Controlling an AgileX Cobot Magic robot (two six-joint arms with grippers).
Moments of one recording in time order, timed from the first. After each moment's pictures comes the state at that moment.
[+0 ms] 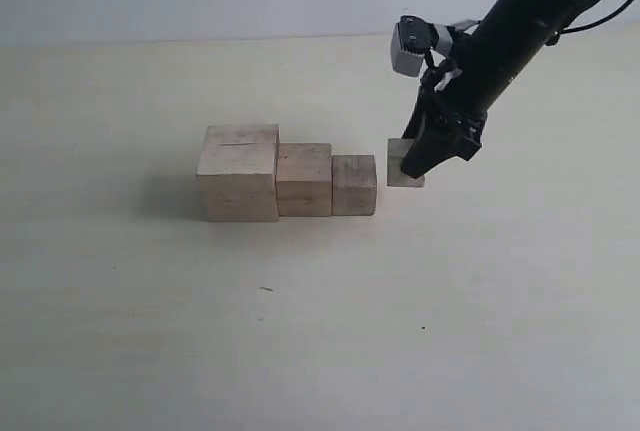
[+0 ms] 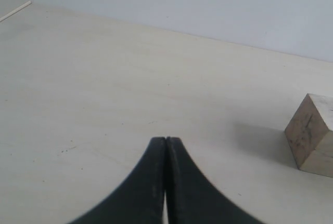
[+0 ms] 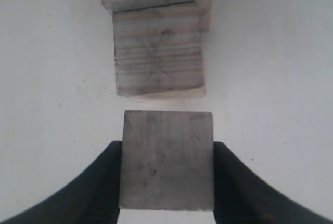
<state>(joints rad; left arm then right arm) 0.07 0.00 0.00 -0.13 0.37 -0.03 0.32 2.16 -1.55 0.58 1.16 -1.48</state>
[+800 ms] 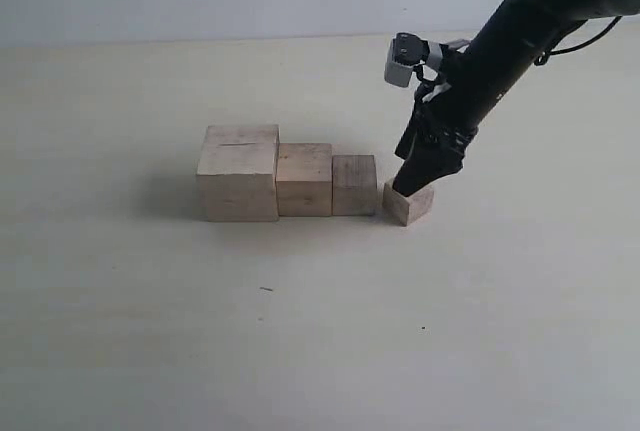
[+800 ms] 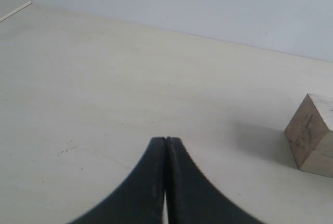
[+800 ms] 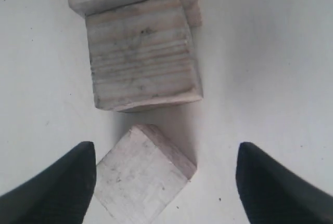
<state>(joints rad) 0.07 0.00 0.00 -0.13 0.37 -0.03 0.32 2.22 -1.55 0.61 1.13 -1.42</state>
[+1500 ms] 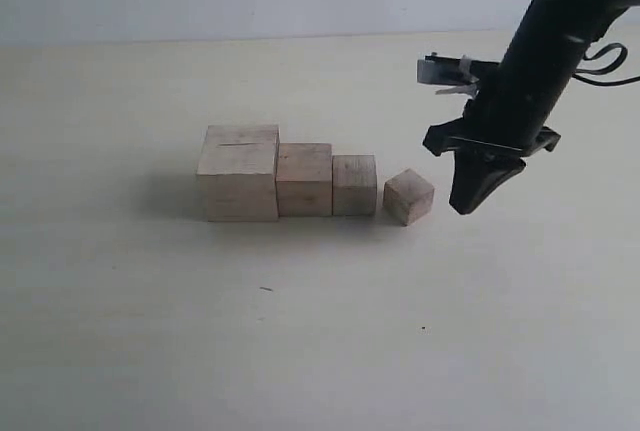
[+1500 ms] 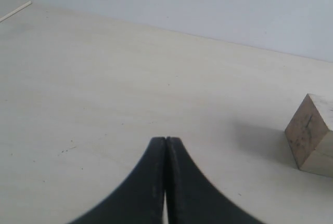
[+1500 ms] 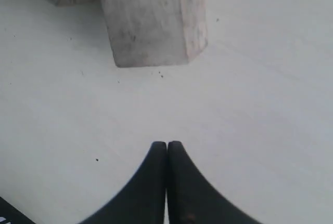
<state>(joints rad) 0.07 0.00 0.00 -0.13 0.37 -0.03 0.33 2.05 -1.38 0.38 1.22 -0.42</state>
